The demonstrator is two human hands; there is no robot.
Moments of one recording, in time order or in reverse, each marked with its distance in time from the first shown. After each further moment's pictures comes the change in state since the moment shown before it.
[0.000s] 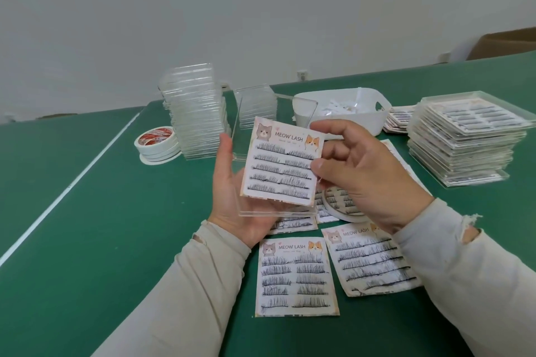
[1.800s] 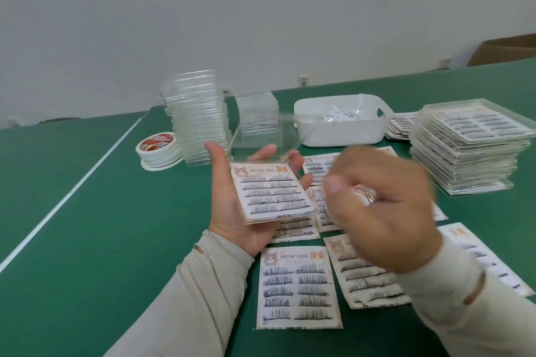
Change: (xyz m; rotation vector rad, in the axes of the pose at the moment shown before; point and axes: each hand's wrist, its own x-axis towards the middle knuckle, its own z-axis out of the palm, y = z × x) left_hand -0.003 0.002 0.008 -0.043 0.189 0.135; right_hand -0.027 -0.020 0.024 -0.642 0.145 -0.709
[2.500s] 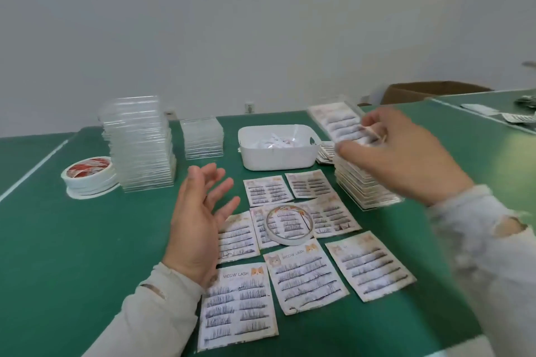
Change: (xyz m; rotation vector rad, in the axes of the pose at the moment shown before) left_hand -0.010 -0.015 0.026 0.414 0.224 0.352; right_hand 0.051 -0.003 -0.119 -0.657 -0.154 0.802
